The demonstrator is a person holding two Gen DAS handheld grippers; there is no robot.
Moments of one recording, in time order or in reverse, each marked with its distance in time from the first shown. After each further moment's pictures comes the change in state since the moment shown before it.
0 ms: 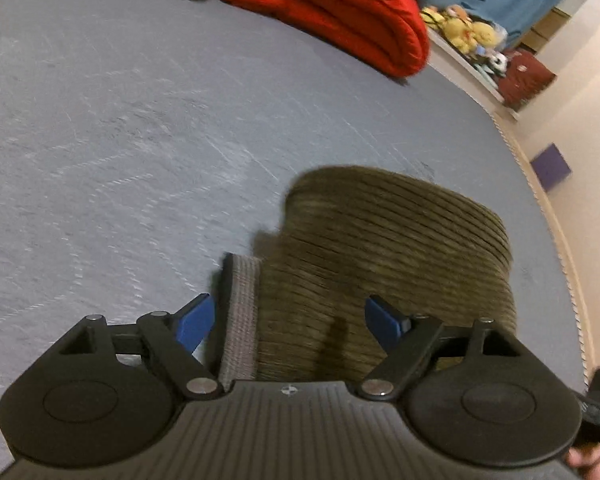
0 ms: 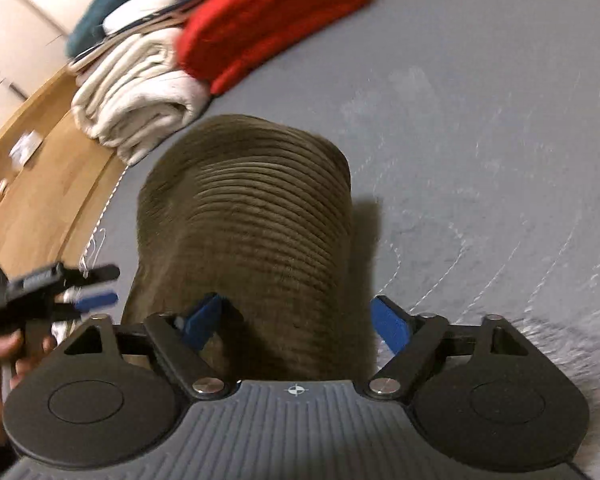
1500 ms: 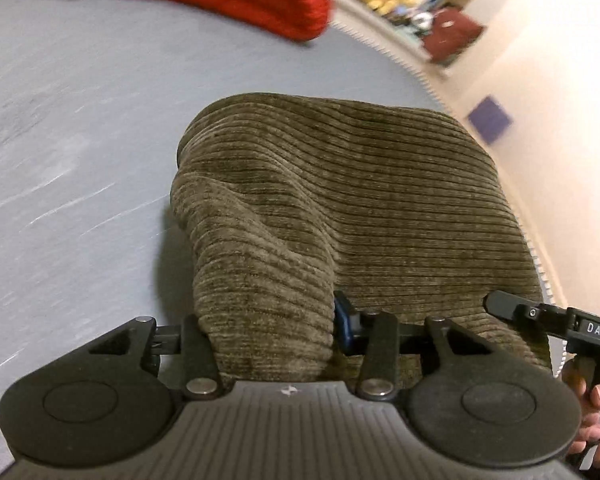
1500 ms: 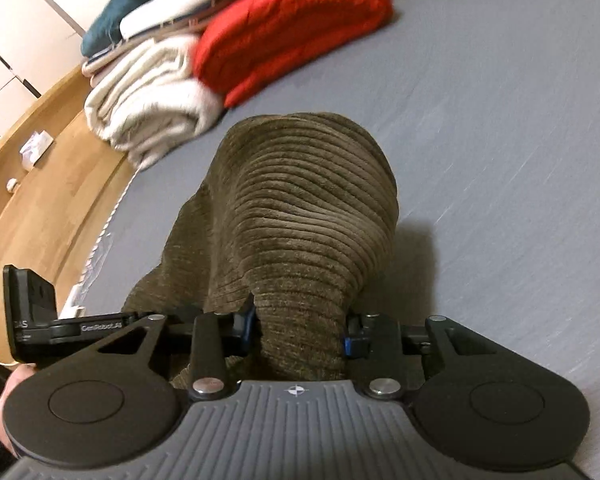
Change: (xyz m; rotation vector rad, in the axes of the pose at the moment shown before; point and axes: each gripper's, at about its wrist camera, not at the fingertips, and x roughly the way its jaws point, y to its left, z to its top) left arm 0.080 -0.107 -0.023 0.160 0.005 -0.169; right arm -0.027 -0.002 0.066 -0.110 -0.037 0.005
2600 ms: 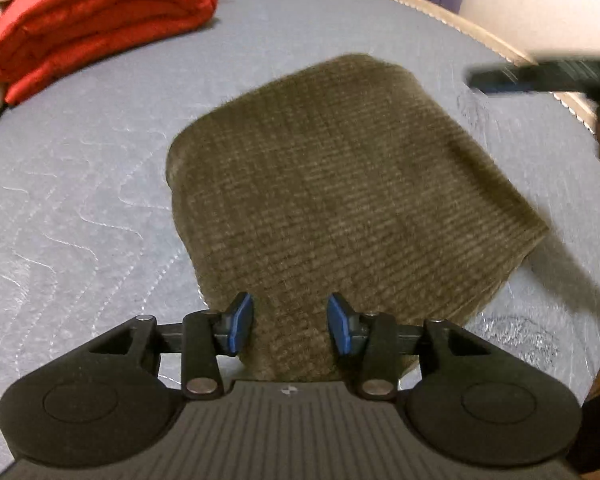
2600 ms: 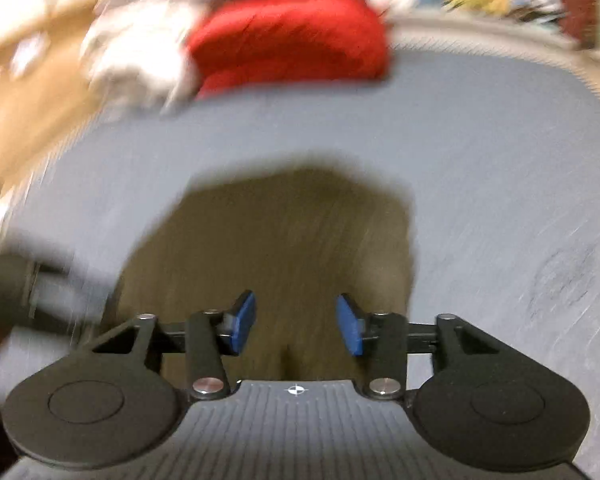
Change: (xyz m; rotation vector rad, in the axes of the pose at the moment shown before) left arm 0.068 -0.121 -0.033 0.481 0.127 0.214; right arm -0.013 -0.090 0.093 -0.325 -0.047 -0.175
